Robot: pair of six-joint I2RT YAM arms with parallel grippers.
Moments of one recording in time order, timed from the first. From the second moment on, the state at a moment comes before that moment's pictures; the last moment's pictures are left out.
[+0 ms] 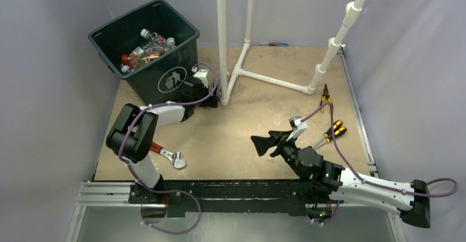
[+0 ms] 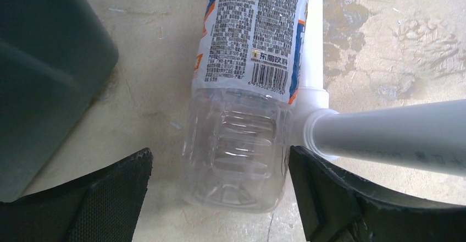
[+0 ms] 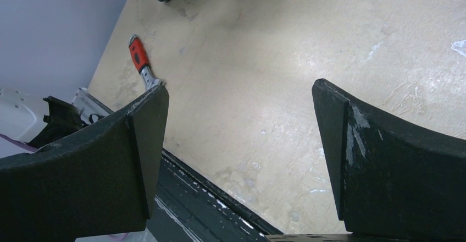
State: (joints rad) left arm -0.40 1.71 0.87 0.26 -0.04 -0.24; right arm 1.20 0.48 0.24 0.17 0.64 0.61
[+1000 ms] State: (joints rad) left arm -0.40 1.31 0.68 0.06 -0.03 -0.32; right arm 1.20 0.51 0.24 0.17 0.61 0.61
